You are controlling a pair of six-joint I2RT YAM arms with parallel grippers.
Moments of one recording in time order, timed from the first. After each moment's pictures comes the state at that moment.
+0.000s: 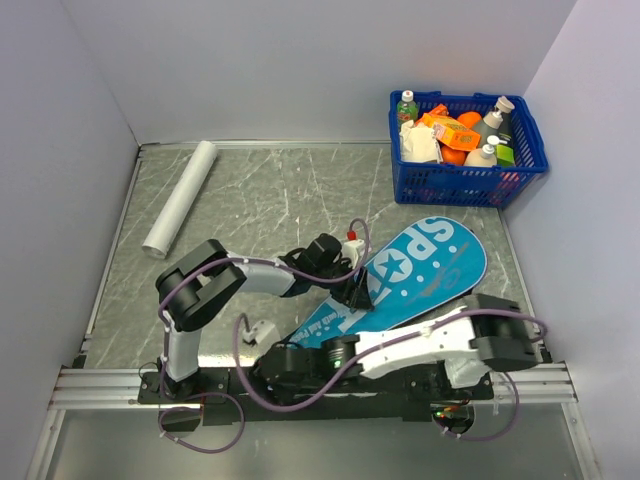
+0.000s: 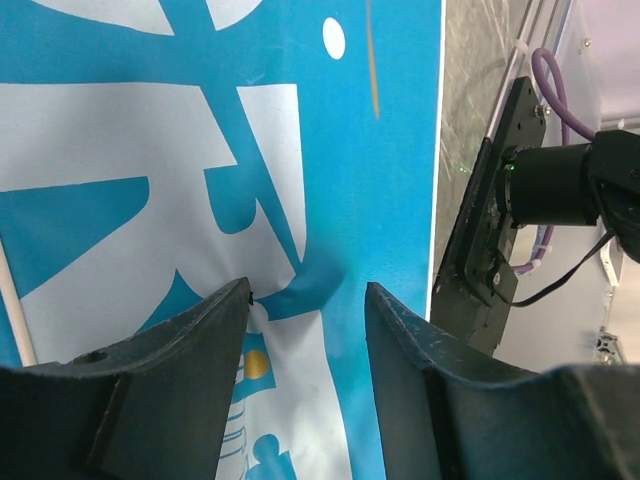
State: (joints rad) left arm -0.91 1.93 1.00 0.31 0.56 -0.53; right arm 1.62 1.58 1.02 -0.24 0.15 0.70
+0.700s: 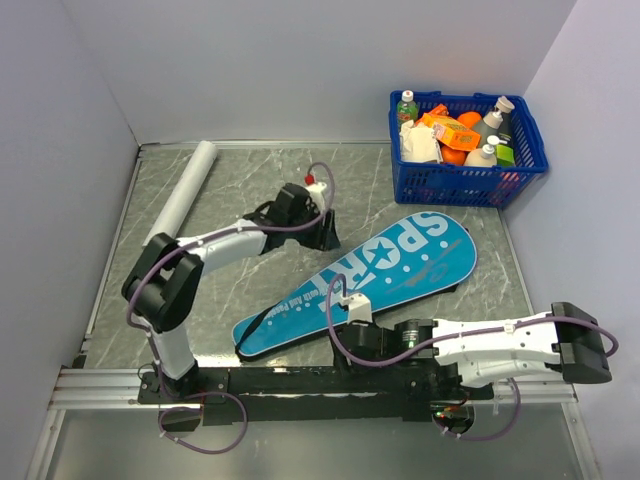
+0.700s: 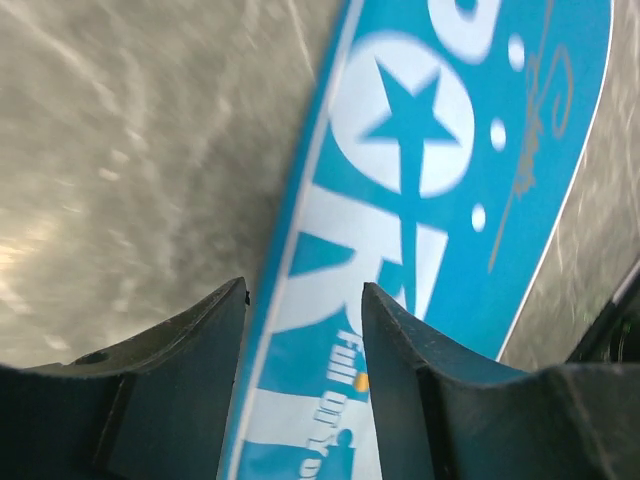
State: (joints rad) left arm -0.67 1.80 1.18 -0.06 0.31 -0.37; right arm 1.45 1.06 0.60 -0.56 0.31 0.95
